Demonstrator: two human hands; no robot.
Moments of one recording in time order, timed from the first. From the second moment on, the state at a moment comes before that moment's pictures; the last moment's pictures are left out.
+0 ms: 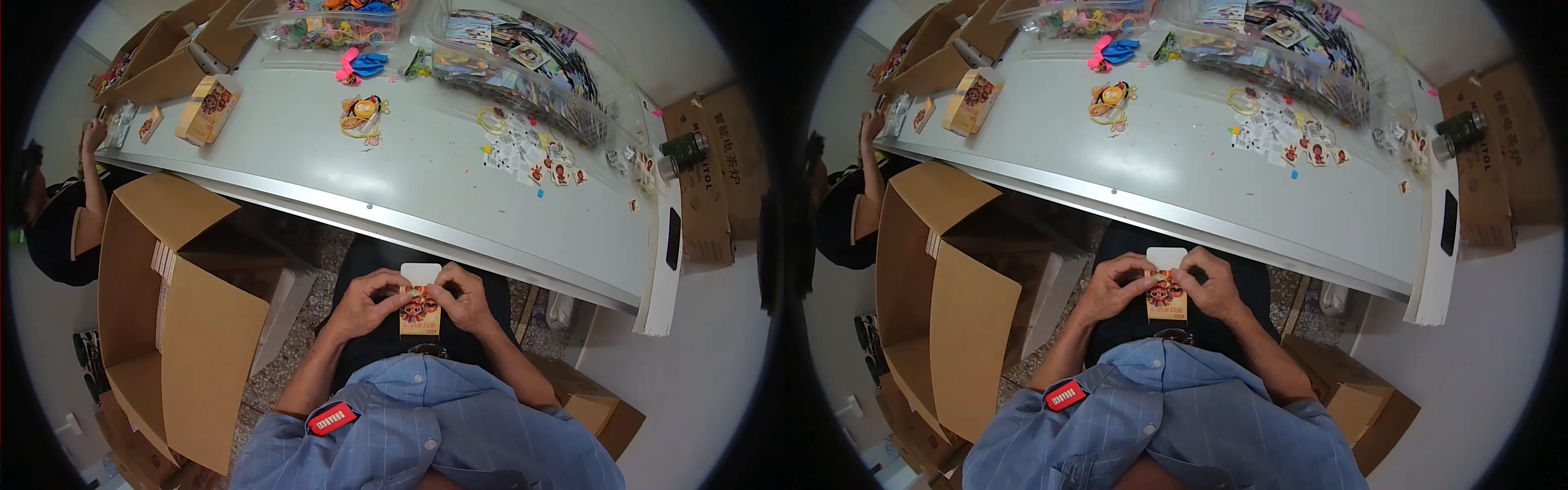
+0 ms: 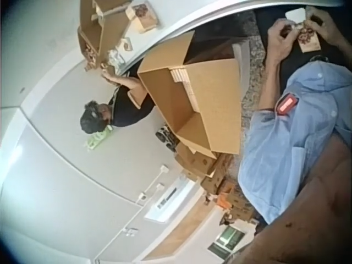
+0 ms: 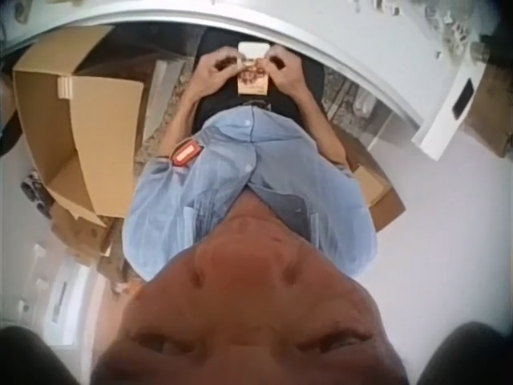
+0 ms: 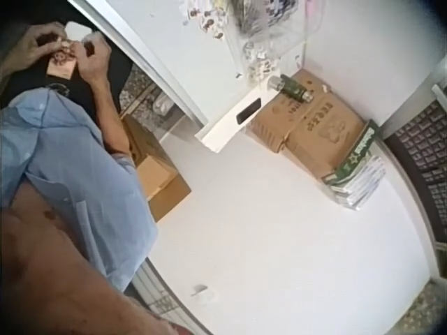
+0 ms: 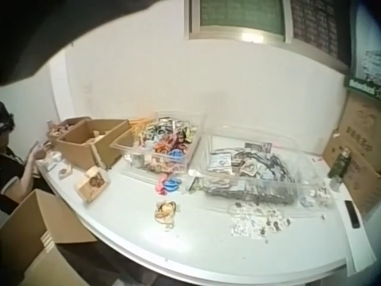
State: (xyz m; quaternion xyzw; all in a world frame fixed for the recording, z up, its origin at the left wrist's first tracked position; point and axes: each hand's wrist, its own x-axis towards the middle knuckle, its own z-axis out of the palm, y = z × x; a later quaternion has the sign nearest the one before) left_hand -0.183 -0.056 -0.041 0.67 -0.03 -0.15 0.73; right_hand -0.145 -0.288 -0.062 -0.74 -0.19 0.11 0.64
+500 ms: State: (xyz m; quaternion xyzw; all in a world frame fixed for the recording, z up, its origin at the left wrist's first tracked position) left_hand -0.183 -0.062 -0.017 0.70 -0.06 -0.09 0.70; right_hand -0.147 -0.300 -0.031 -0.67 -0.20 0.14 0.70
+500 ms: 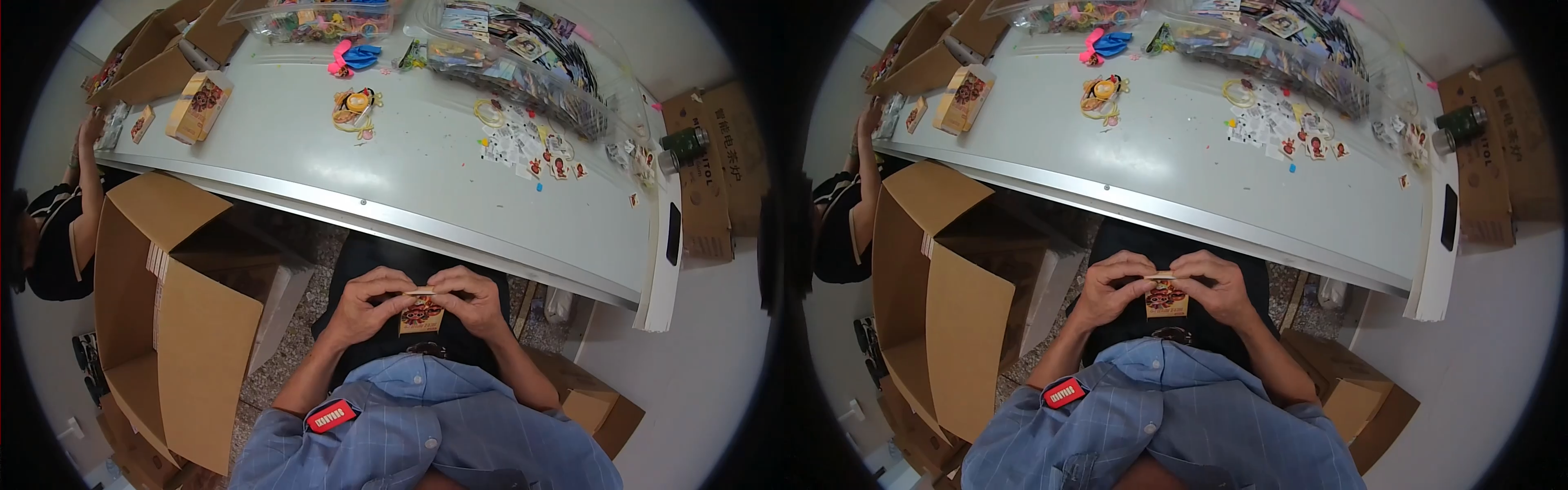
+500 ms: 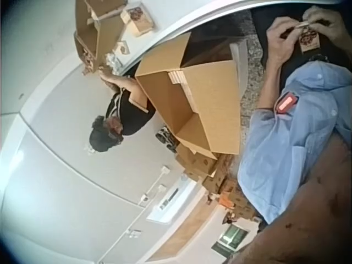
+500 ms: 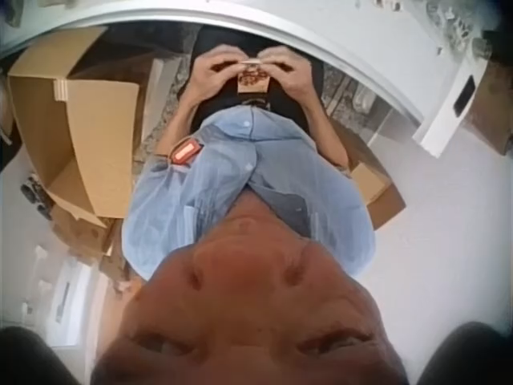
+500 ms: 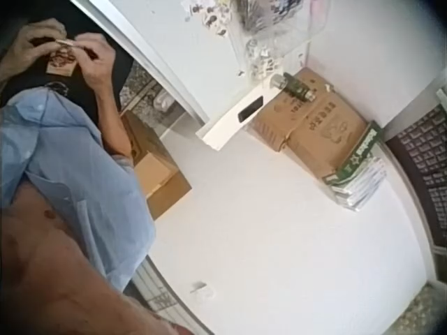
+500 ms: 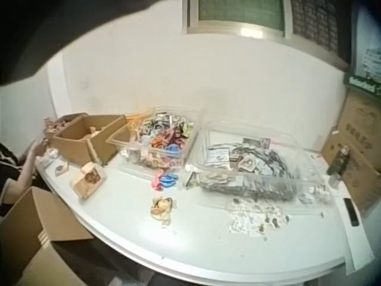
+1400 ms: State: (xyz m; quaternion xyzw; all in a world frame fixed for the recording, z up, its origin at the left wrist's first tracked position) left_hand -0.180 -0.057 -0.008 0.68 -0.05 -0.20 0.70; right_hand -0.142 -0.306 -0.030 -0.67 -0.19 0.24 0.67
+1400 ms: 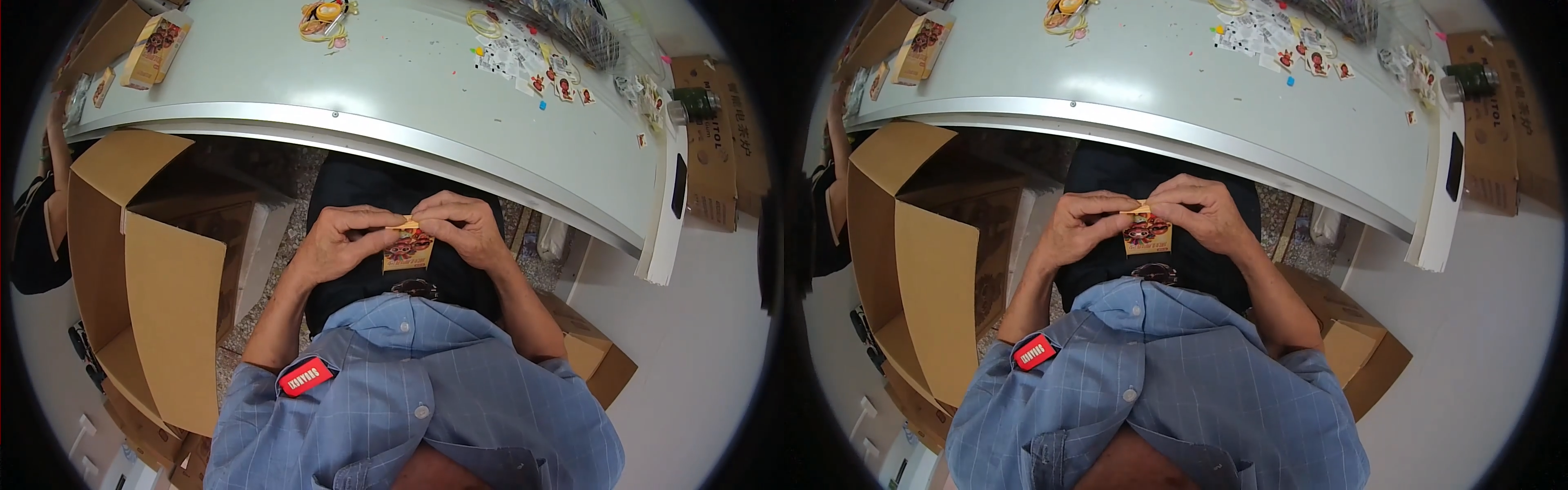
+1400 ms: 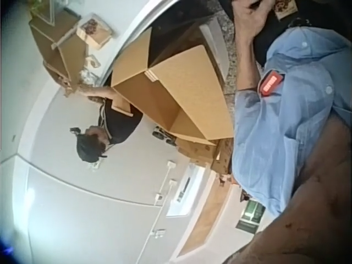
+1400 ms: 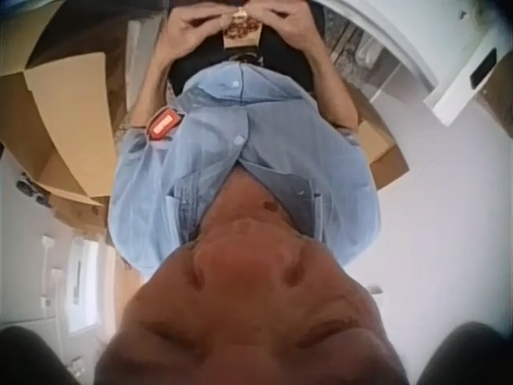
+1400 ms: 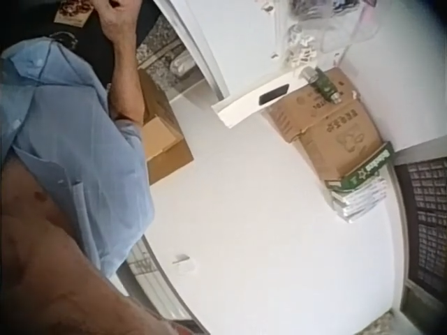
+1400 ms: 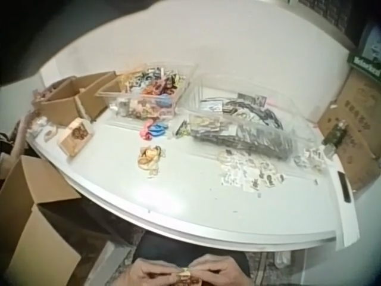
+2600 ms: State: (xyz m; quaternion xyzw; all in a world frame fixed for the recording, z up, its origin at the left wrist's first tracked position) left_hand -0.020 -0.079 0.030 0.72 -0.05 0.05 0.70; right_hand 0.068 -0.343 0.116 -0.83 -0.22 -0.23 0.46
